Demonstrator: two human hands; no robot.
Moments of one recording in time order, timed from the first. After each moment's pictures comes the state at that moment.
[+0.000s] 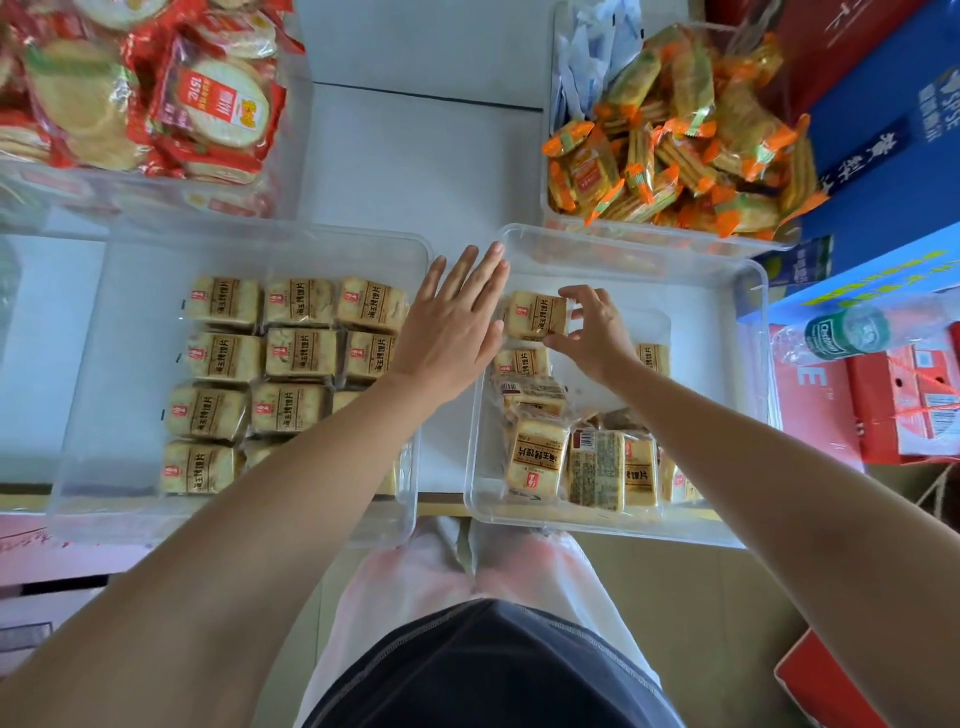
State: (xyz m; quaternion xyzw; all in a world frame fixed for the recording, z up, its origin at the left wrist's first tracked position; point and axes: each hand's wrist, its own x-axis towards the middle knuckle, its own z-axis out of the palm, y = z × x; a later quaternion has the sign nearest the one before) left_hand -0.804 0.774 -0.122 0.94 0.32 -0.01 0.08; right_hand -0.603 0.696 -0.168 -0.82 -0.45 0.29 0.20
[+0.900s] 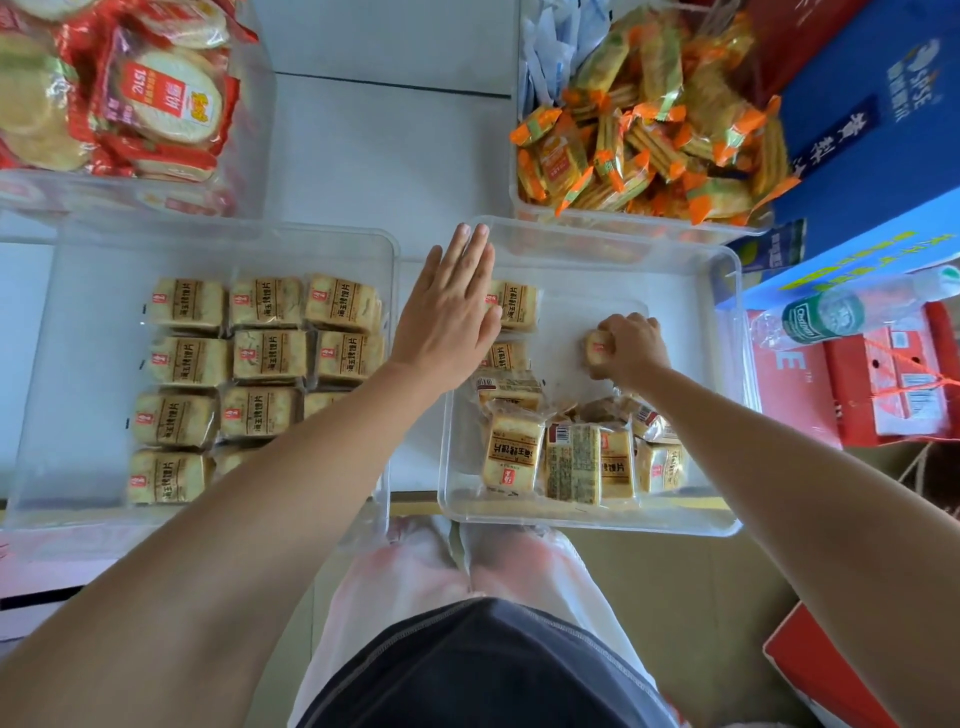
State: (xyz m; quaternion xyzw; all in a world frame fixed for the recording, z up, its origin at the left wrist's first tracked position) left_hand -0.774 0.769 -0.127 0.93 0.33 0.02 0.12; right_hand -0.545 0.650 -0.179 -0.88 -0.41 0.25 -0.01
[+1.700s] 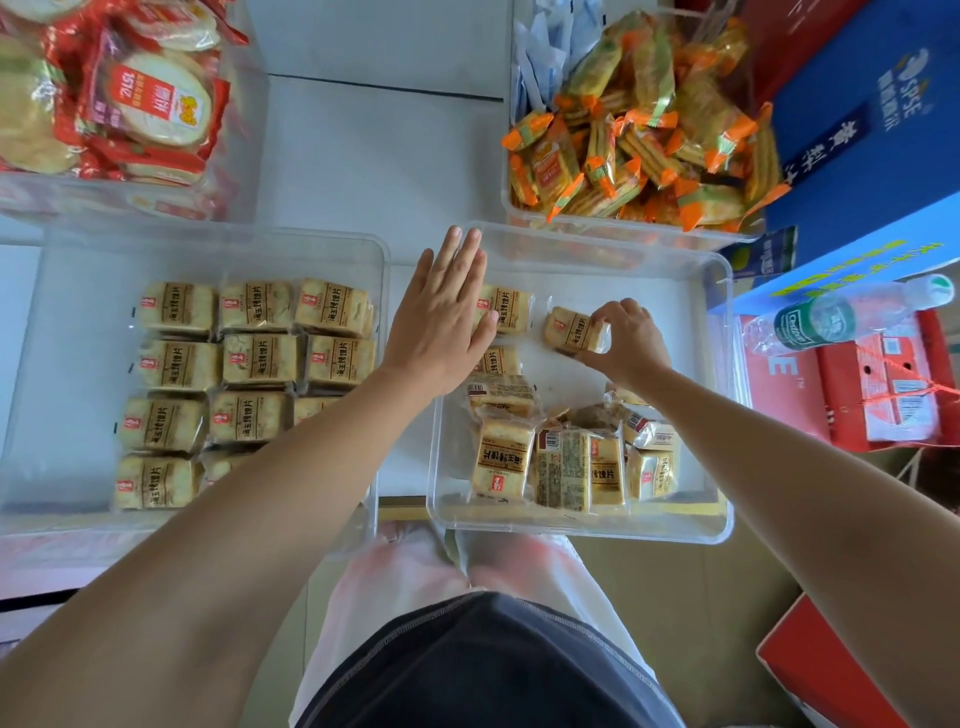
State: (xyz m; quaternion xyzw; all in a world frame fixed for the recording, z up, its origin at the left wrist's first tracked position) left_hand -0.771 0.770 -0.129 0.93 0.34 0.01 0.13; right_hand -0.536 0.652 -0.173 -0.85 -0.48 0.20 0.04
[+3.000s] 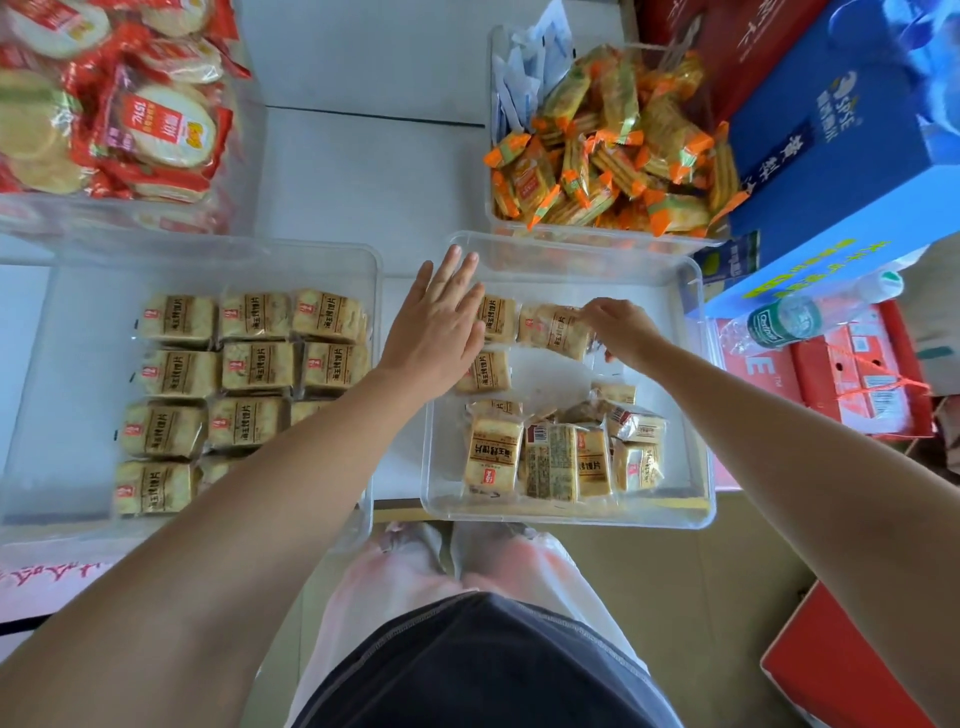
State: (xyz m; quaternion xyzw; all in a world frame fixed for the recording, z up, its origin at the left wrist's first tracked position) left_hand -0.774 0.761 -0.113 0.95 0.30 -0.01 0.10; right_hand -0.539 0.663 -0.125 -0.85 -0.34 0.36 0.16
